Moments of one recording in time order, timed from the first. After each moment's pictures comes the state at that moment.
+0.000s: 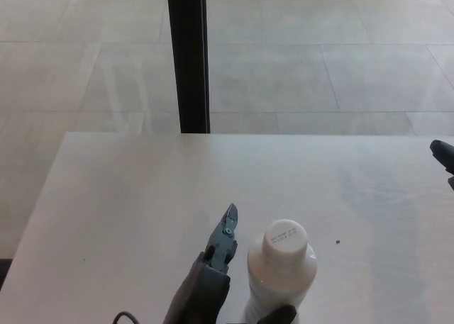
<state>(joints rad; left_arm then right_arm) 0.07 0.13 -0.51 -0.28 0.30 0.32 0.14 -0.27 -0.22 -0.29 -0.05 0.28 0.27 -0.08</state>
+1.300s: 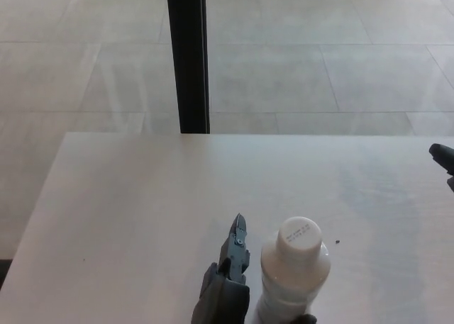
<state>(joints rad) 0.06 -0.02 -0.54 -0.02 0.37 0.17 0.34 -0.28 -0.21 -0.29 -0.05 0.24 0.27 -0.12</state>
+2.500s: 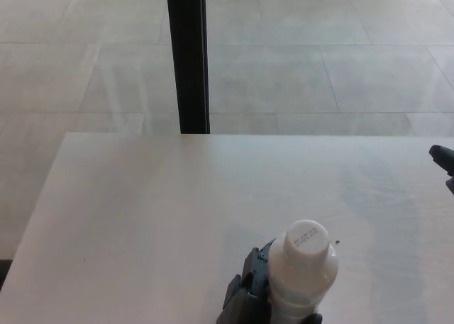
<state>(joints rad) 0.02 -0.02 -0.62 0.13 0.31 0.04 0.39 -0.28 -0.21 -0.29 -0.03 0.24 0.27 -0.12</state>
